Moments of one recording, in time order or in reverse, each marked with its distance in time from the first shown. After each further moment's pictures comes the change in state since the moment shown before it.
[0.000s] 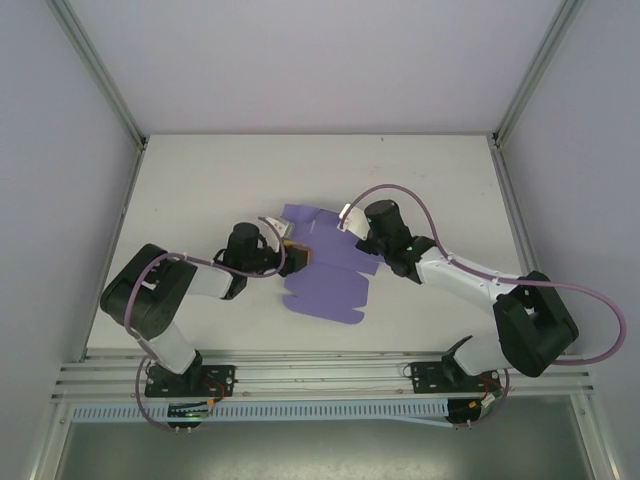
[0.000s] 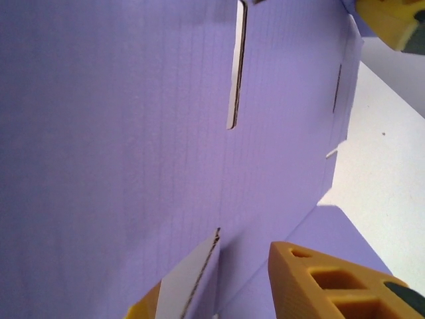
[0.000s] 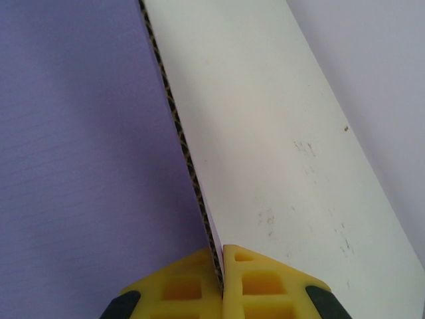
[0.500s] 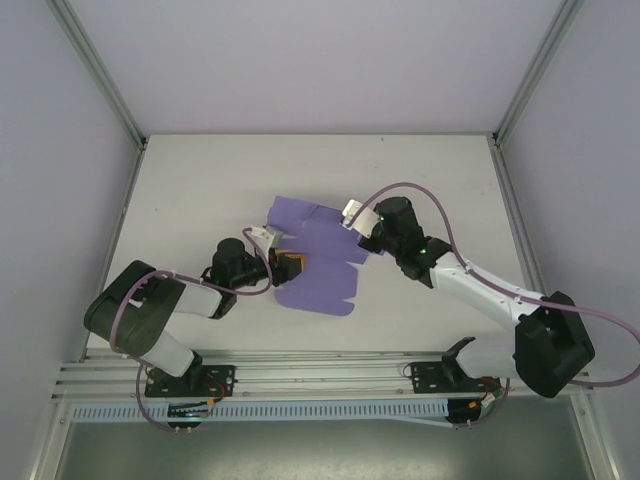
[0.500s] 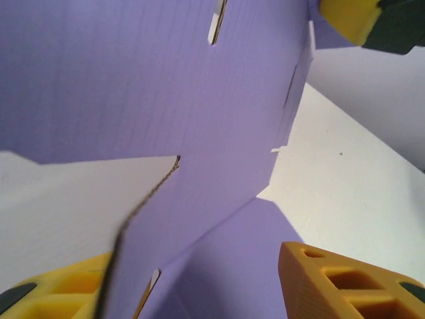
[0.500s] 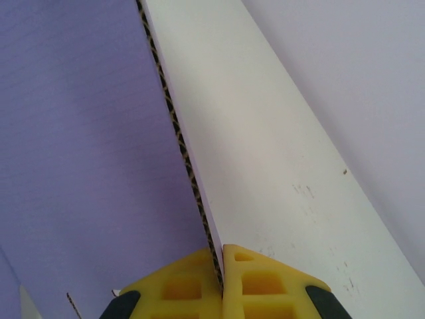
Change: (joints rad) left arm 0.000 -0.123 -0.168 0.235 0.008 -0.061; right arm -0.021 -0.129 -0.004 -0.013 -0.148 0.009
